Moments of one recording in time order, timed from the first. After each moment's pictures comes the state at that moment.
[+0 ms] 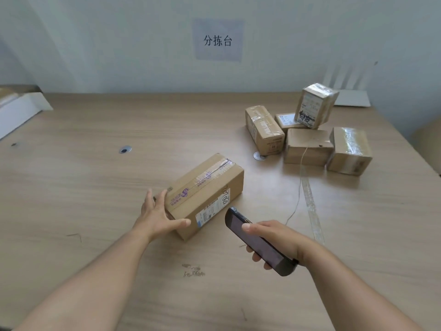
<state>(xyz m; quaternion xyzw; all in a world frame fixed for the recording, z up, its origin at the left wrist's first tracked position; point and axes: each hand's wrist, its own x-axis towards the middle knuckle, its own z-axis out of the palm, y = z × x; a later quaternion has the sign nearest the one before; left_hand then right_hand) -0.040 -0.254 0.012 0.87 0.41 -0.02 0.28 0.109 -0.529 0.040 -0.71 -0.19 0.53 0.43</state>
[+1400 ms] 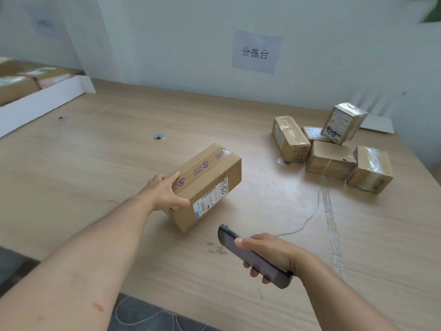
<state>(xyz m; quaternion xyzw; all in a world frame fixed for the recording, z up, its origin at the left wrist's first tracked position) -0.110 -0.224 0.060 0.87 0.42 -0.04 0.26 0.020 -0.504 0.054 -0.73 -0.25 0.56 0.30</state>
